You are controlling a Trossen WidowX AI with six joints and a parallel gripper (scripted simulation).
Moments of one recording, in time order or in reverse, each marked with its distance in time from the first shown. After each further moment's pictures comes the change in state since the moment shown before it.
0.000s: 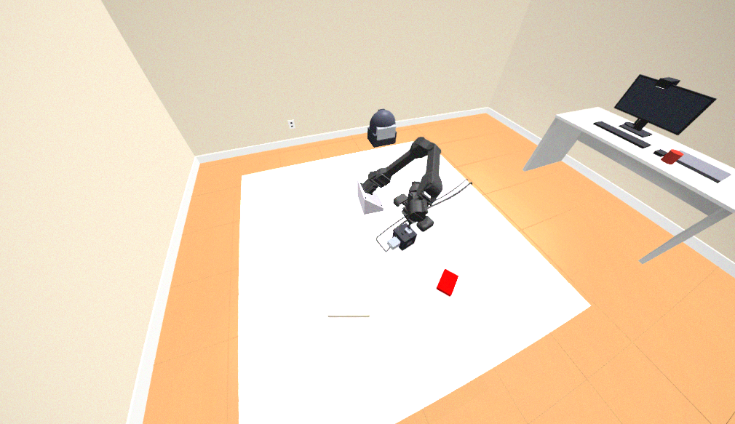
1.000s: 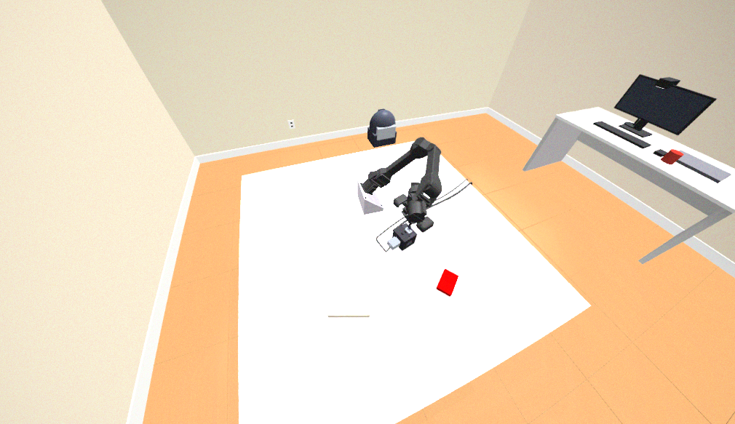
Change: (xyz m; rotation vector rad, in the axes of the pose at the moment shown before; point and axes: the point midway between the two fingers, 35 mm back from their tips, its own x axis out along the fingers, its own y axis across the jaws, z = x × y) arm 0.004 0.000 0.002 -0.002 -0.027 0.000
